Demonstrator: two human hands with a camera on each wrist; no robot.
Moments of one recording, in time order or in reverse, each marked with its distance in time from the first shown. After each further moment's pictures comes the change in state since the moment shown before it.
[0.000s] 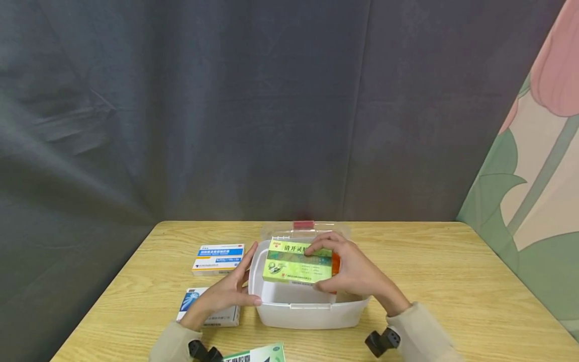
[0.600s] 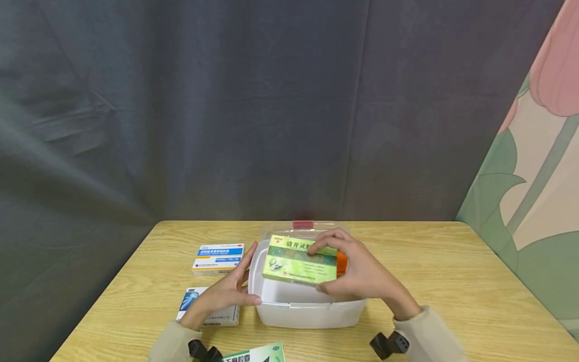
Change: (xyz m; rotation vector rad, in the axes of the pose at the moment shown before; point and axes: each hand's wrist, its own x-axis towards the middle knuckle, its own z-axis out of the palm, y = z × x) left_hand 0.000 0.000 0.000 -0.018 -0.007 0.012; right_hand -0.009 -0.014 -0.012 0.012 0.032 -0.013
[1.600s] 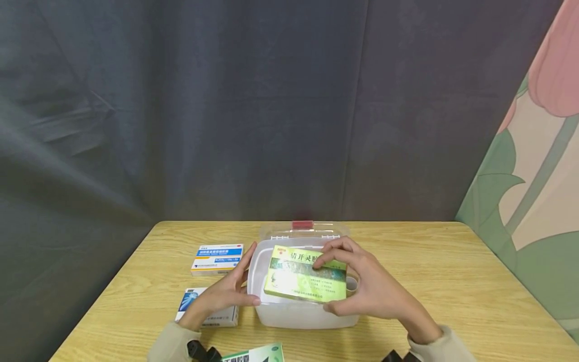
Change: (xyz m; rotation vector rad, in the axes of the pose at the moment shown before) left_hand 0.000 0.002 0.000 -0.001 0.005 -0.013; right_hand -0.024 -0.021 -0.006 -0.064 0.003 -0.145
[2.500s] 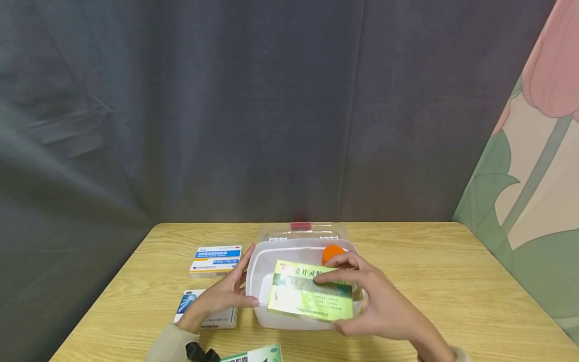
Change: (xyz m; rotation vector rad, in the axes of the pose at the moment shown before) left_hand 0.000 -0.001 -0.001 -0.003 -0.016 0.031; right_hand -0.026 -0.008 0.001 -0.050 -0.008 0.033
